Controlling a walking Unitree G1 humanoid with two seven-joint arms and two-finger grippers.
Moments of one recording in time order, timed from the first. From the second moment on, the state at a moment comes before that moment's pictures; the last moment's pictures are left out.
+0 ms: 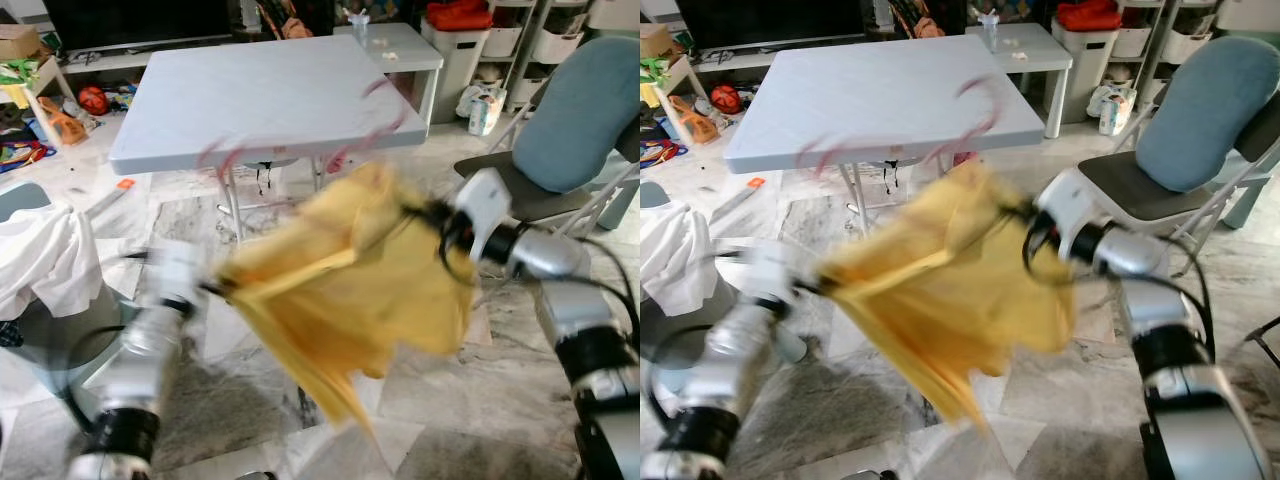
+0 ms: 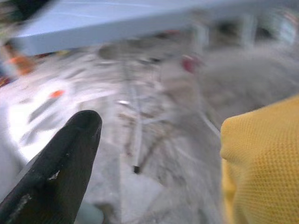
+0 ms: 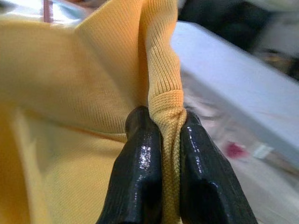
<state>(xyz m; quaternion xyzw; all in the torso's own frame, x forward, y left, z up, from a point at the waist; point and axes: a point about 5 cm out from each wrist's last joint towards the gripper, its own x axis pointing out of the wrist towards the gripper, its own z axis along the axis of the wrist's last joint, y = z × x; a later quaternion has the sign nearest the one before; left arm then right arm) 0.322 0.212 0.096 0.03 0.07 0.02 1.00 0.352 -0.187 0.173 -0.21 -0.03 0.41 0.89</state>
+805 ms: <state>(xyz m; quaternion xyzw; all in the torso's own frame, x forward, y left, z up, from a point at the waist) 0.293 0.139 0.089 -0.10 0.13 -0.31 0.94 0.375 -0.201 0.169 -0.32 -0.01 0.22 0.92</state>
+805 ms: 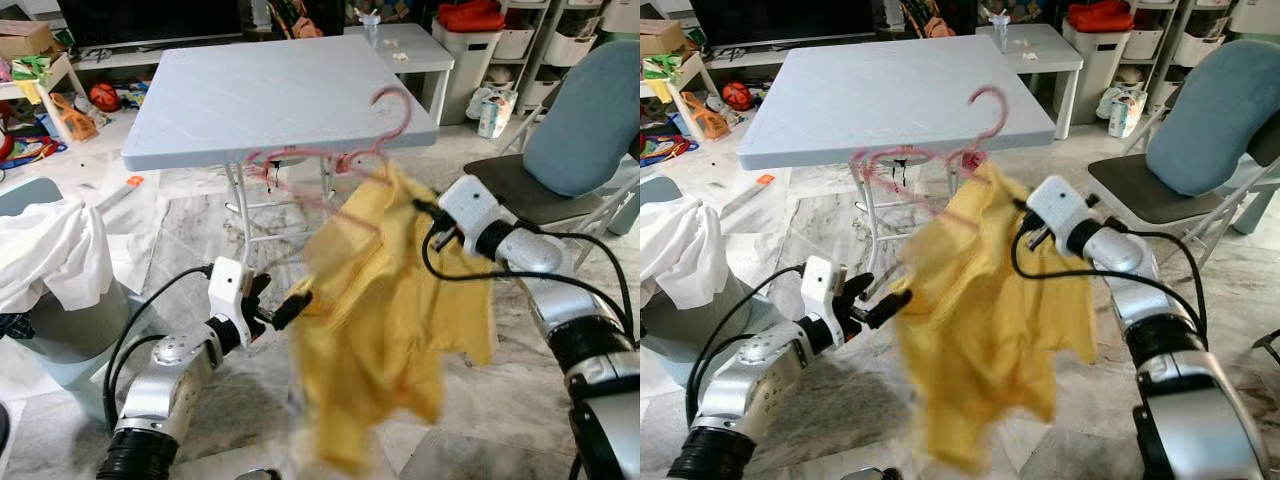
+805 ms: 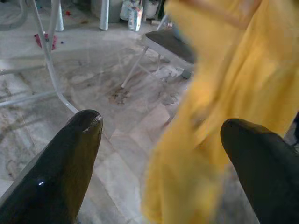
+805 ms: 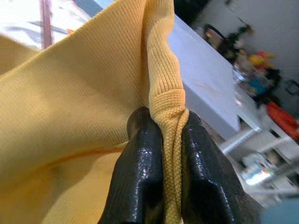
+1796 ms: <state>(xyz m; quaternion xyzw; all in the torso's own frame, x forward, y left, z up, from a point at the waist) 0.270 0.136 0.097 0.09 0.08 -0.44 0.89 0.342 -0.225 0.141 -0.45 0.06 0.42 0.78</state>
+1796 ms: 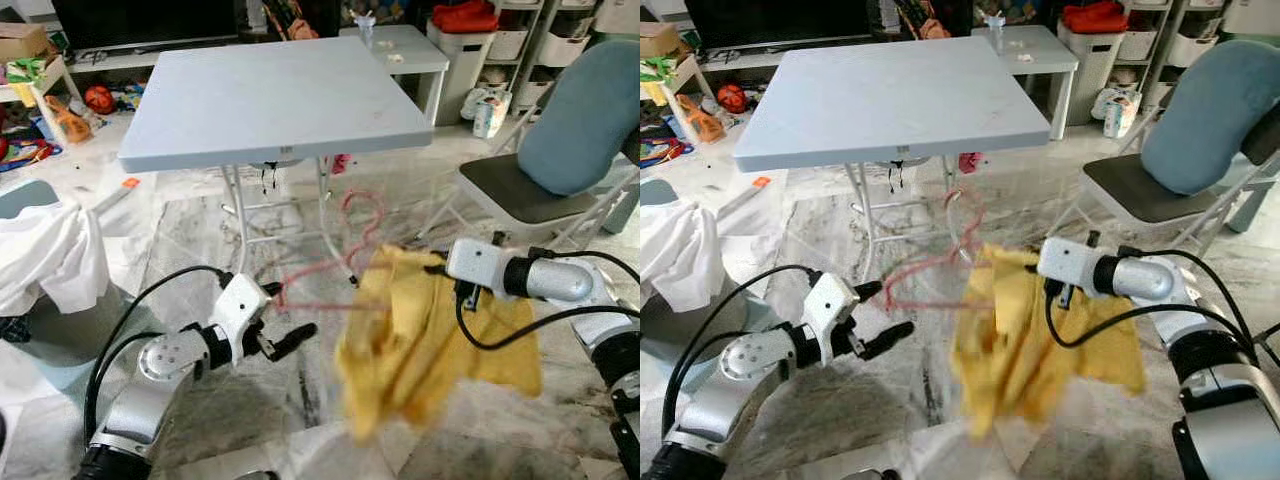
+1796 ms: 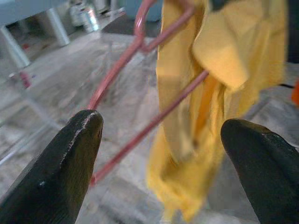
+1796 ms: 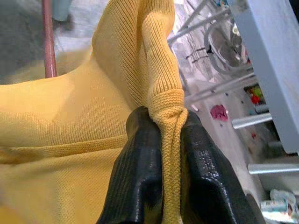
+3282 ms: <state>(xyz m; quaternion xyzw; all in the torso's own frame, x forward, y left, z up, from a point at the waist) 0.295 0.154 0.105 -0.08 0.14 -0.47 0.87 0.321 -0.201 0.153 -0.41 -0.09 0.49 0.76</state>
